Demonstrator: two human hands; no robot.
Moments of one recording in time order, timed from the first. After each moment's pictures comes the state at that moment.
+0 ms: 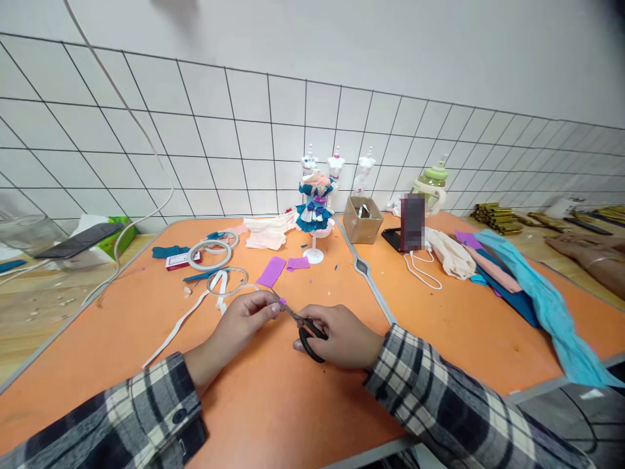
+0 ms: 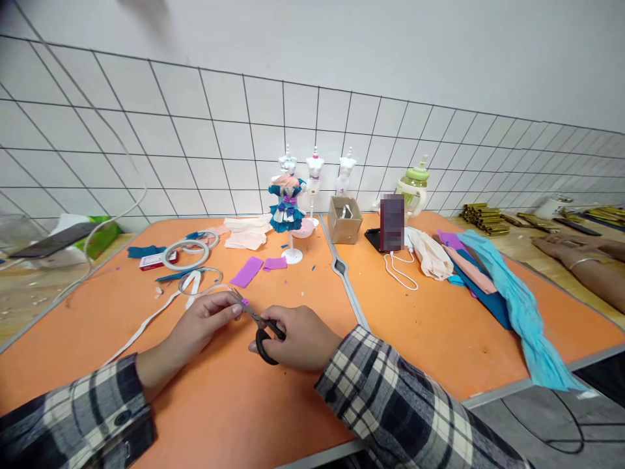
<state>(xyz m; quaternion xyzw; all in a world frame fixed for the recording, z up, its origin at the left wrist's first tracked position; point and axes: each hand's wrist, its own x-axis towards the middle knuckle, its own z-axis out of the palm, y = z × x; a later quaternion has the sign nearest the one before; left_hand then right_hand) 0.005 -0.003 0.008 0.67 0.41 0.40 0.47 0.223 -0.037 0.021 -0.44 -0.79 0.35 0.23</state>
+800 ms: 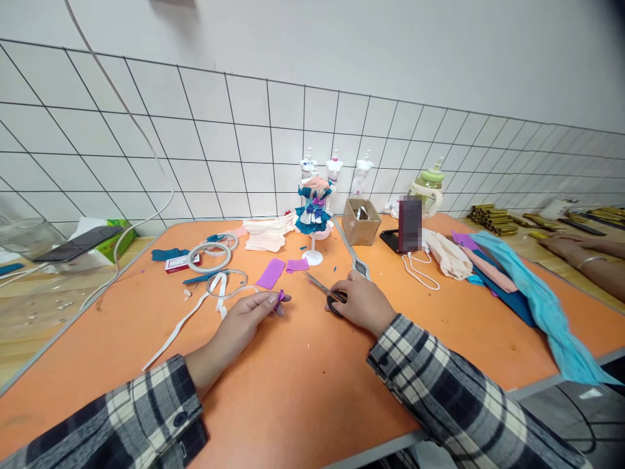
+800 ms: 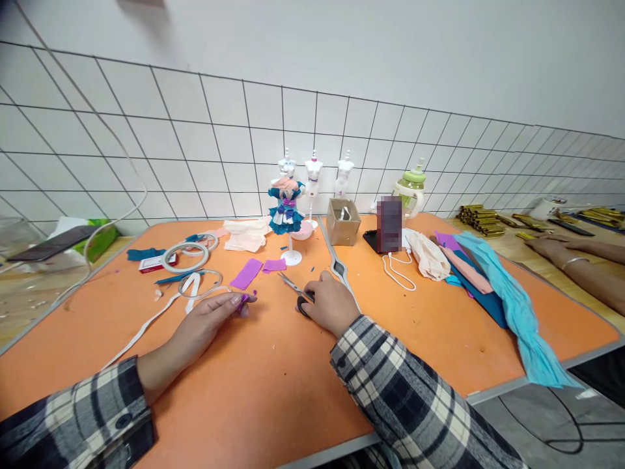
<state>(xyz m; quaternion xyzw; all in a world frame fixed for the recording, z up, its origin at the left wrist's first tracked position) 0.008 -0.002 0.003 0.62 0.45 0.42 0.48 0.268 0.006 0.013 -0.62 -0.76 0.11 0.16</state>
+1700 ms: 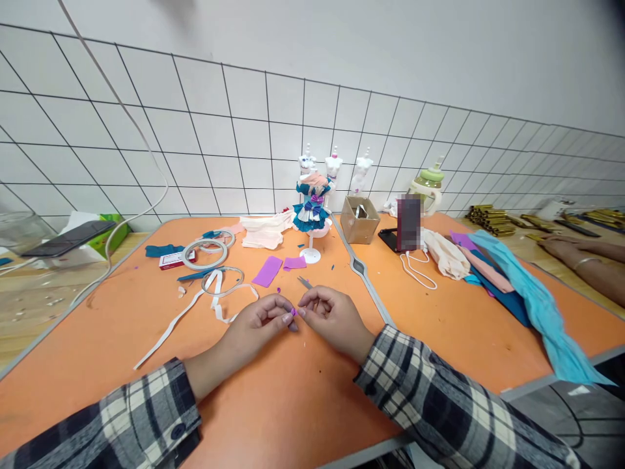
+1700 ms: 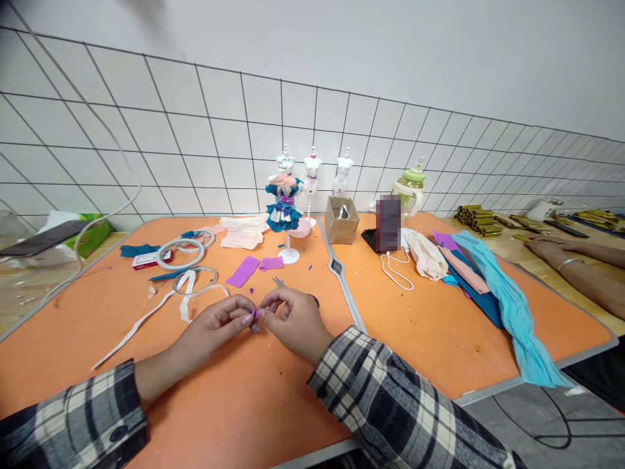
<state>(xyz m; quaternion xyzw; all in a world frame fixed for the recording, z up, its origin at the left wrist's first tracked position) 0.024 -0.017 0.006 0.66 0.37 0.35 0.55 0.213 -0.025 0.009 -0.49 -0.67 0.37 0.42</state>
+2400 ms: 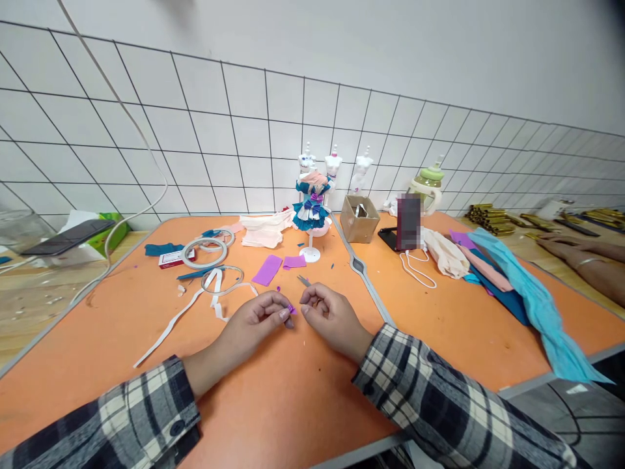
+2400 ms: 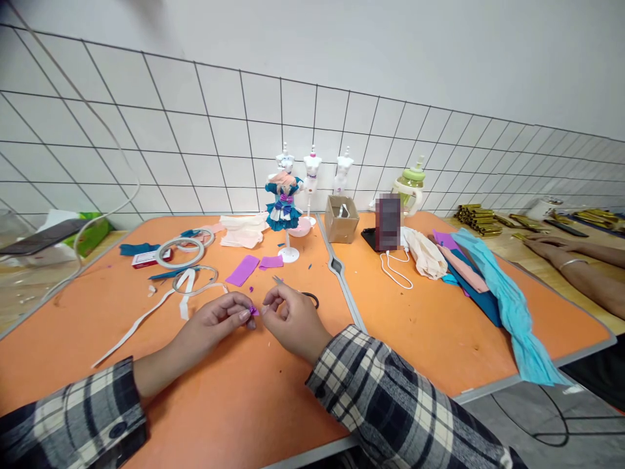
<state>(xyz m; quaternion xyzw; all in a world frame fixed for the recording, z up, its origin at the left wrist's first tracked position) 0.022 -0.014 0.007 0.66 0.37 0.38 0.54 0.212 -0.025 0.009 -0.49 -0.69 0.35 0.39</state>
